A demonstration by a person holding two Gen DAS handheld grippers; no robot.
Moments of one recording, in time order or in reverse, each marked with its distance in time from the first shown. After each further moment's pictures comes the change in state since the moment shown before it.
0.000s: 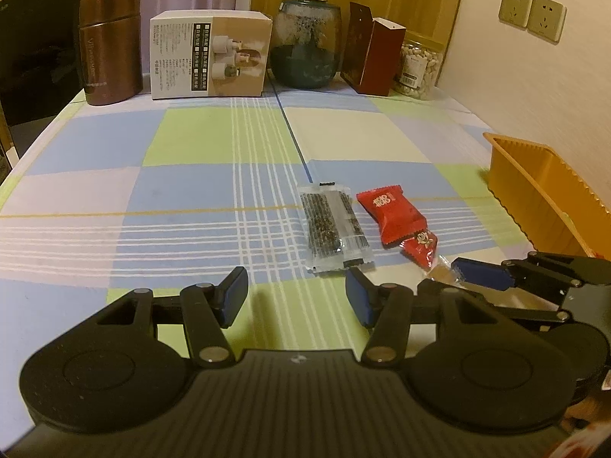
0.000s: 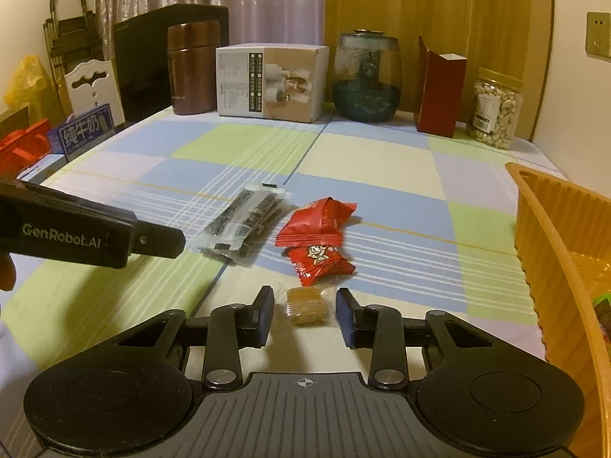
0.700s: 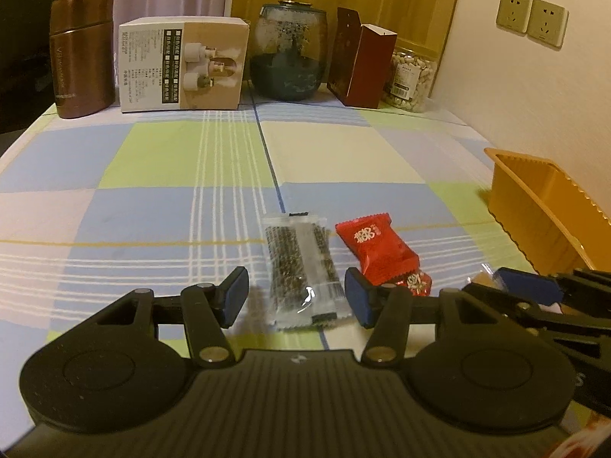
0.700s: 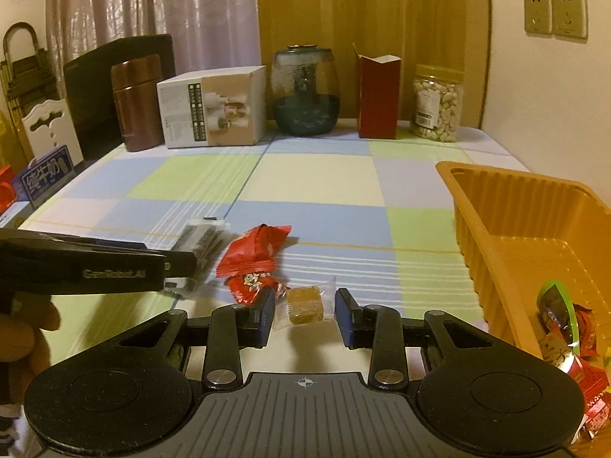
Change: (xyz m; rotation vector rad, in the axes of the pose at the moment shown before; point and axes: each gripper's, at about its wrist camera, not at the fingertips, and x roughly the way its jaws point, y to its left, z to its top) left arm 0.045 -0.021 0.016 -0.005 -0.047 -0.024; right arm -0.020 -0.030 0.012 0.139 -0.042 -0.097
